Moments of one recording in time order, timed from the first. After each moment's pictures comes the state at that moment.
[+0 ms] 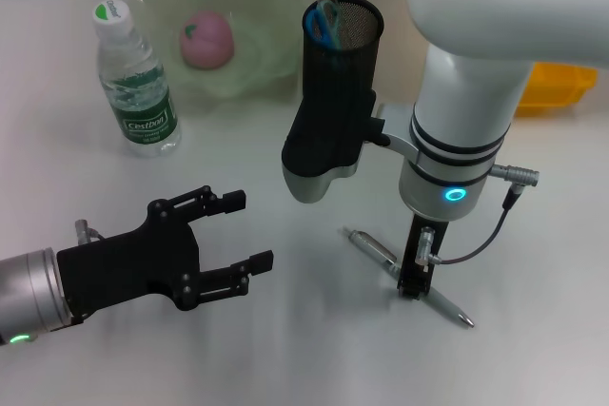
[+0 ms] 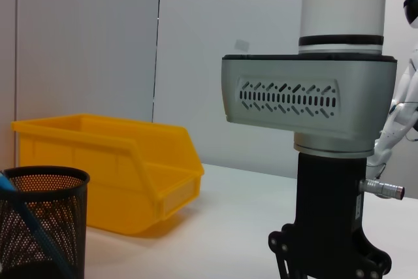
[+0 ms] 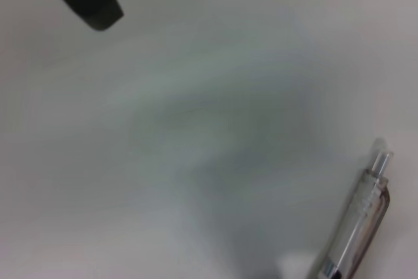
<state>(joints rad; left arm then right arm) -0.39 -2.06 0.77 0.33 1.81 1.62 -0.80 1.03 2.09 -2.01 -0.92 -2.41 -1.50 2.71</state>
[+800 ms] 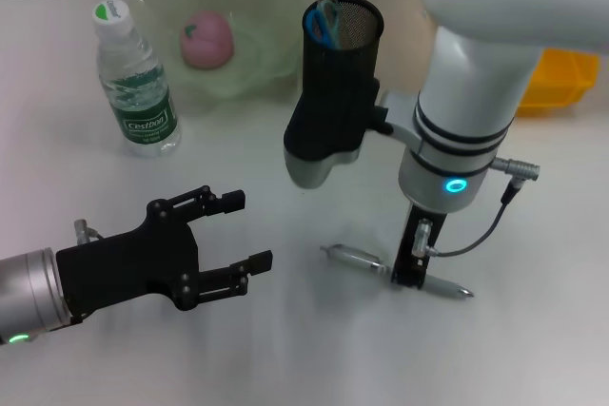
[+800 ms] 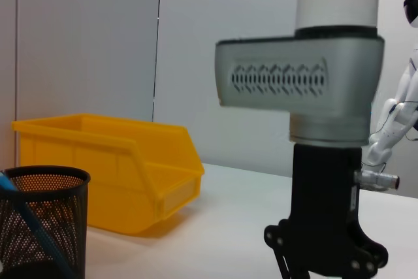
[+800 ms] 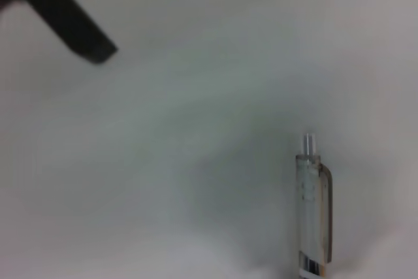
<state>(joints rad) -0.39 -2.06 0.77 0.33 1.81 1.62 -0.80 1.01 2.09 -1.94 -0.93 -2.41 -1.51 2.68</state>
